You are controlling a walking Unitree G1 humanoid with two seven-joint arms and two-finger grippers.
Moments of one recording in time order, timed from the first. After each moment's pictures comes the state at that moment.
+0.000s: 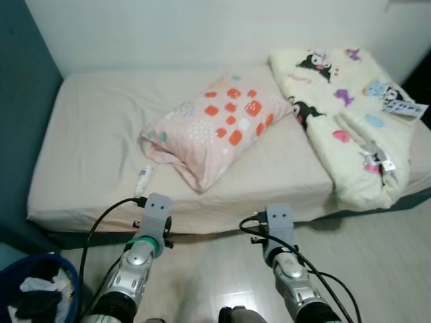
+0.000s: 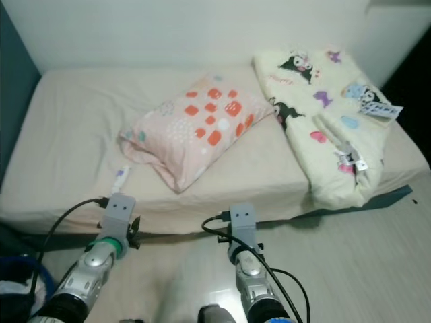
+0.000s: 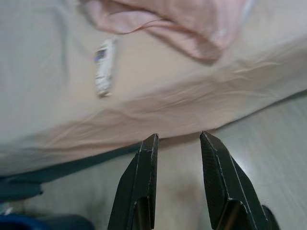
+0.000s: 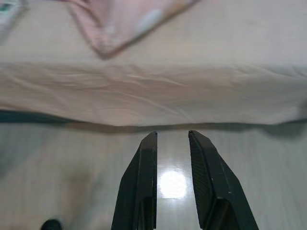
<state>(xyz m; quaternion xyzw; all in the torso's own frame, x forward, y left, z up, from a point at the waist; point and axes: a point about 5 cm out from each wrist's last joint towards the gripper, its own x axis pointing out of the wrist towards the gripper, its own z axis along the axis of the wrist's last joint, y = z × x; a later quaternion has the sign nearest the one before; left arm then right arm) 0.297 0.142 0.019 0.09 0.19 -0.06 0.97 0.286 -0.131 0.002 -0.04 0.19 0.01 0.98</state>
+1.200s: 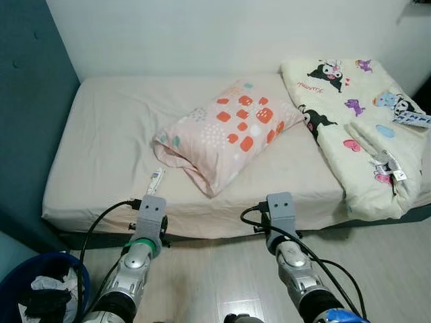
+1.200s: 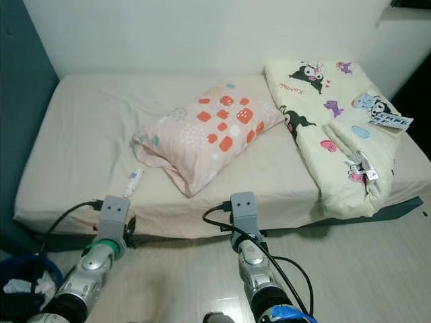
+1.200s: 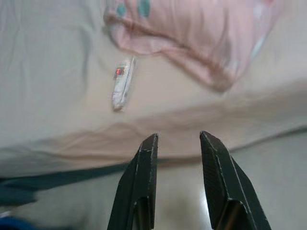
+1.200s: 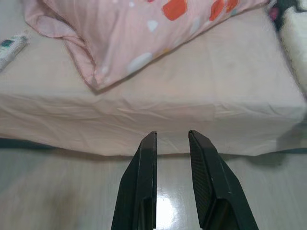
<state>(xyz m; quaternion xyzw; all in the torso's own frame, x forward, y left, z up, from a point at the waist) 0.297 0.147 0.019 0.03 0.15 -0.05 0.99 0.300 -0.143 0.016 -0.06 0.15 -0.01 0.99</state>
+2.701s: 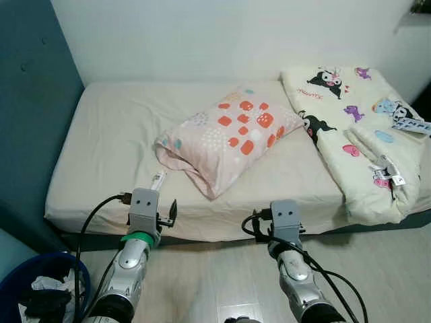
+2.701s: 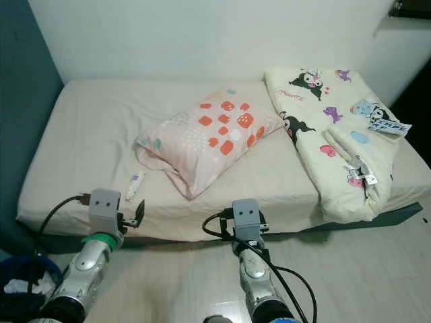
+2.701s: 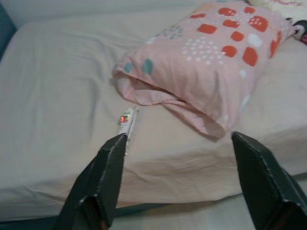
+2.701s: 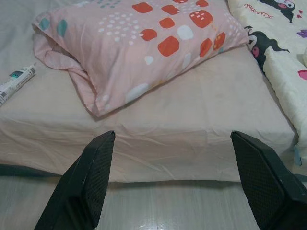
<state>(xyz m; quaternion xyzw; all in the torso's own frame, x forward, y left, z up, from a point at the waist) 0.299 0.150 0.037 0.02 0.06 -0.06 1.00 0.290 -0.143 0.018 -0.06 0.09 -0.01 0.99</state>
